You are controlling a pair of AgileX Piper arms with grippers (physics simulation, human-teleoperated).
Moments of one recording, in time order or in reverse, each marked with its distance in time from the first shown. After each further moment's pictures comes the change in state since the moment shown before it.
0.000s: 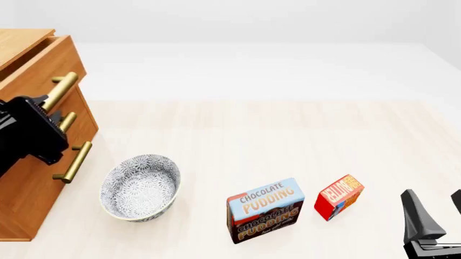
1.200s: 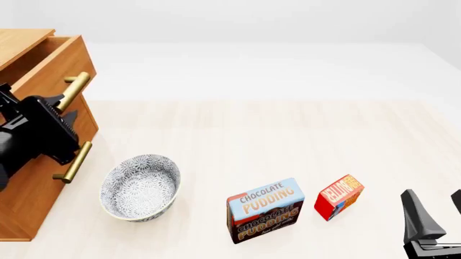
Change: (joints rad) left arm -0.082 -0.003 -0.006 0.016 -0.070; right arm 0.000 0.000 0.000 0.000 0.000
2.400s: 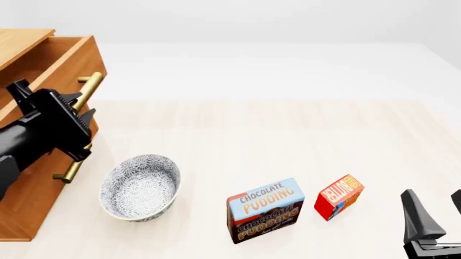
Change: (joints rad) left arm -0.097 0.019 -0.050 0.069 -0.058; right arm 0.000 0.000 0.000 0.000 0.000
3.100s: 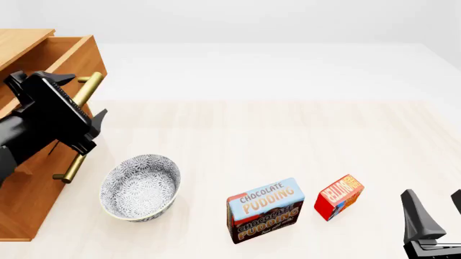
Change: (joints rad) left arm -0.050 -0.023 -0.055 0.076 -0.031; right arm 0.000 0.000 0.000 0.000 0.000
